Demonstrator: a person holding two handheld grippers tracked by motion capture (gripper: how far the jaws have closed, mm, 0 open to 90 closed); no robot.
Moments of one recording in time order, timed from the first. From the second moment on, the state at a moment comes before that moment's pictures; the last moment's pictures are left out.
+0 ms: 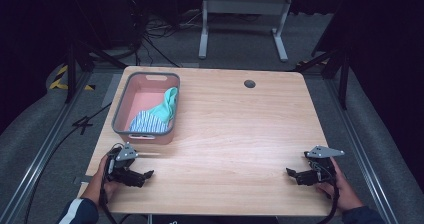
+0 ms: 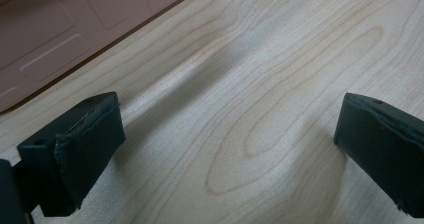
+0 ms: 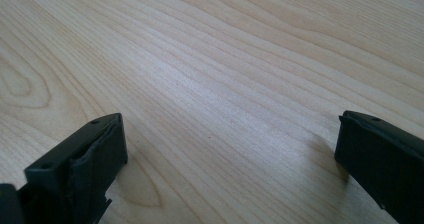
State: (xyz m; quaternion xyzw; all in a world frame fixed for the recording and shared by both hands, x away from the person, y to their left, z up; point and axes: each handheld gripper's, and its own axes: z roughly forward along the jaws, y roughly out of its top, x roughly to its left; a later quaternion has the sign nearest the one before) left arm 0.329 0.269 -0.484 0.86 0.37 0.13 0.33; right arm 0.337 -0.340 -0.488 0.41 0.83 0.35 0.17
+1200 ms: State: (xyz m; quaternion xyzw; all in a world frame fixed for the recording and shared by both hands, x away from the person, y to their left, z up) left arm 0.319 0.271 -0.462 0.89 0.34 0.13 0.28; right arm 0.339 -0.340 -0.488 0.40 0.83 0.35 0.17
